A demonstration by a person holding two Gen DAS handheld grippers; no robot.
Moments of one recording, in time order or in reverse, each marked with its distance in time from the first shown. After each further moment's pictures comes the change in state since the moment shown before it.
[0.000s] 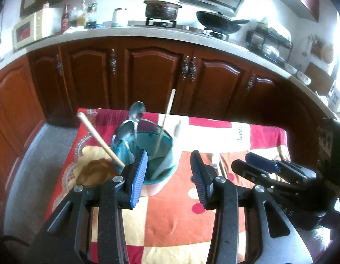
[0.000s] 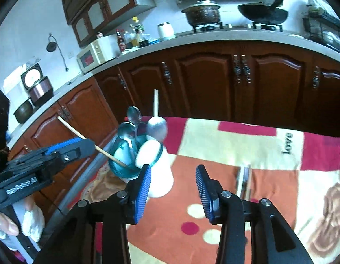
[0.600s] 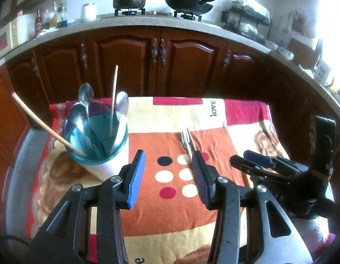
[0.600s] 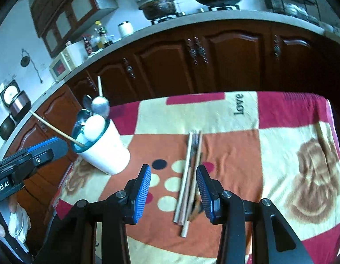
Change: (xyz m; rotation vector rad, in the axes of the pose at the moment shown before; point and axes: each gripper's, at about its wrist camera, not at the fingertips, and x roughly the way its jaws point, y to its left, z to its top) left arm 0.020 -0.068 -0.030 0.106 0.081 -0.076; right arm -0.030 -0.081 -0.057 0.157 0.033 -0.104
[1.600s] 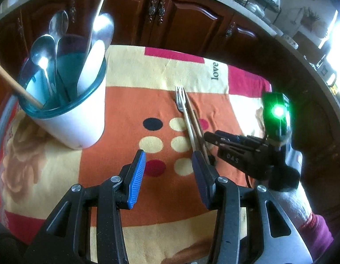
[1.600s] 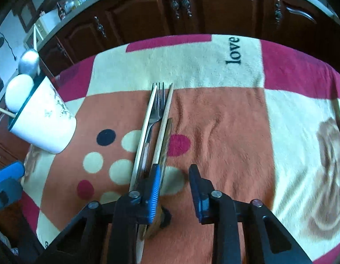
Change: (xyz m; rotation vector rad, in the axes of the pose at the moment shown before) left arm 0.074 0.011 -0.037 -0.098 0.207 -0.104; right arm 0.118 -0.041 -0.014 -0.019 0.250 -0.112
